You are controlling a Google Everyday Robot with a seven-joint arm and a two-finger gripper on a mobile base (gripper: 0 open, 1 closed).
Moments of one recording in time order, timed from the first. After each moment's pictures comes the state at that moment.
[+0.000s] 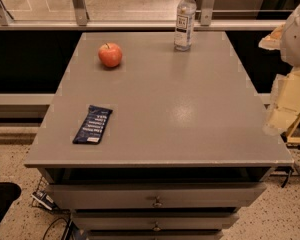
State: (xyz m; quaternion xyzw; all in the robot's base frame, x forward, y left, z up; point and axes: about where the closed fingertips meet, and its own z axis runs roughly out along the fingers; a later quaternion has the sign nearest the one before) arm 0.434 -0.220 0.983 -0.60 0.78 -0.05 0.17
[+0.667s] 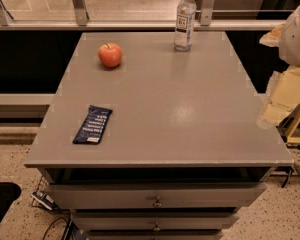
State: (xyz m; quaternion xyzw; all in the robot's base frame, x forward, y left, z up) arm 0.449 -0.225 0.980 -0.58 0.79 -0.05 0.20
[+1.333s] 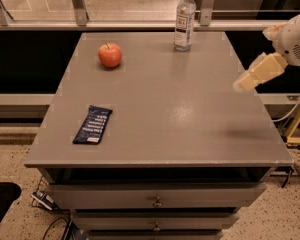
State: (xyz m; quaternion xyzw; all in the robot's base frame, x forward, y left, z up) arm 0.571 -0.257 0.953 -0.45 0.81 0.03 0.38
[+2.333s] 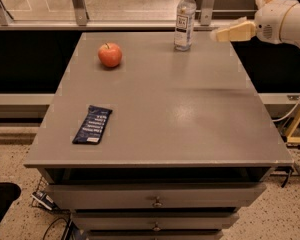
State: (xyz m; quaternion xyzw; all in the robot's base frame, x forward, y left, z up) arm 0.719 -0.257 1.001 -0.32 0.69 0.09 0.64
